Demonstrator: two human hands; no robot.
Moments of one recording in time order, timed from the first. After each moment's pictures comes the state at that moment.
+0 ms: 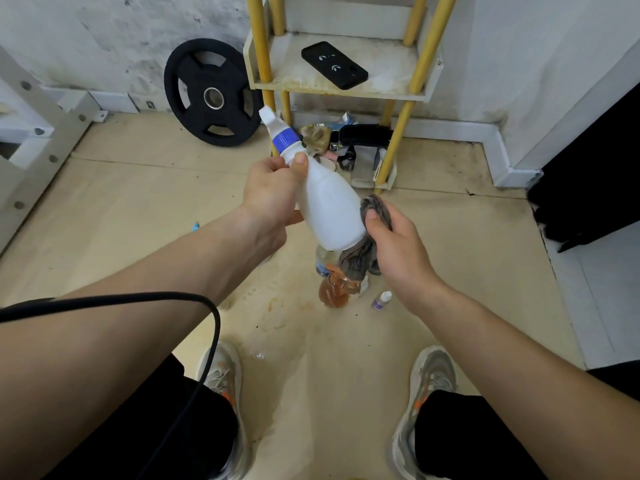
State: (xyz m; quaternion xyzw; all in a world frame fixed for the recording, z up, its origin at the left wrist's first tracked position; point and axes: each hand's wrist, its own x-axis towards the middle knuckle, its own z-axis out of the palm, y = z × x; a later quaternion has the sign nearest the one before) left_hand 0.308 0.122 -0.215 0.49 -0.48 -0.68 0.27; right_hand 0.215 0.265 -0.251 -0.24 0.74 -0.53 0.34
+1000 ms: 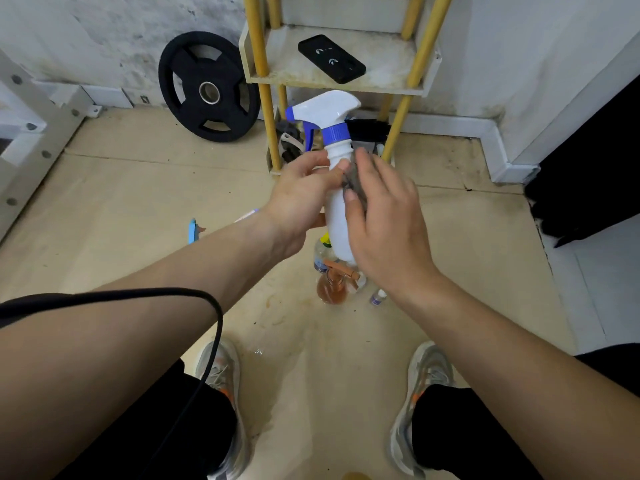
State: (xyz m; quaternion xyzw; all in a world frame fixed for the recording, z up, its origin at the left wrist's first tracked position) left_hand 0.297 0.142 -0.218 0.34 -0.55 -0.73 0.20; right_hand 0.225 0.253 -0.229 -0.49 0.80 -0.35 -0.02
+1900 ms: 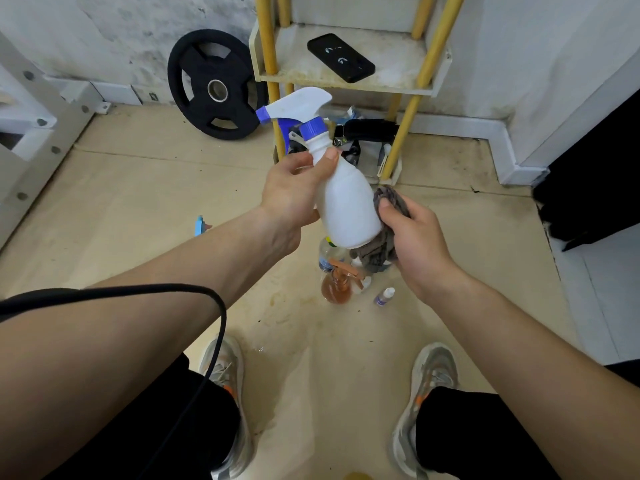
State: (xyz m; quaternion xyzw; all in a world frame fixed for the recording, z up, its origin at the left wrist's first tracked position) left_hand 0.305 0.137 -0.216 0.46 -0.50 -0.69 0.24; right_hand 0.206 0.262 -0.250 -0.19 0.71 -0.58 0.36
